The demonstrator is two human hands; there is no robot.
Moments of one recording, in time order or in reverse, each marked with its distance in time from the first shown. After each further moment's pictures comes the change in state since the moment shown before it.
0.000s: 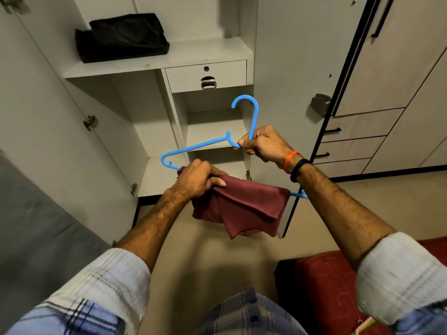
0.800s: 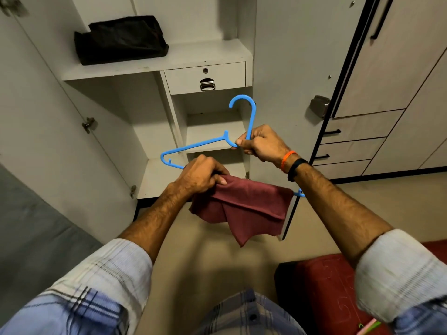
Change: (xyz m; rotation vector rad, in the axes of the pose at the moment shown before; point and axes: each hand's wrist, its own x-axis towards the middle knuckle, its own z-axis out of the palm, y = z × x) left_hand 0.022 0.007 -0.004 0.094 -0.034 -0.007; right_hand 0.008 -0.001 -0.002 -0.035 0.023 -0.045
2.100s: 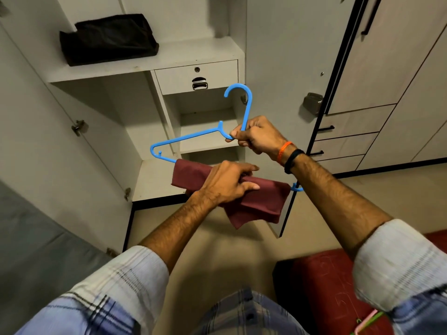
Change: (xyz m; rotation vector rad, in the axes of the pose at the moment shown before) left_hand 0.017 0.052 0.037 -0.036 0.192 0.272; right_hand 0.008 -0.009 -0.010 0.123 -0.022 -0.007
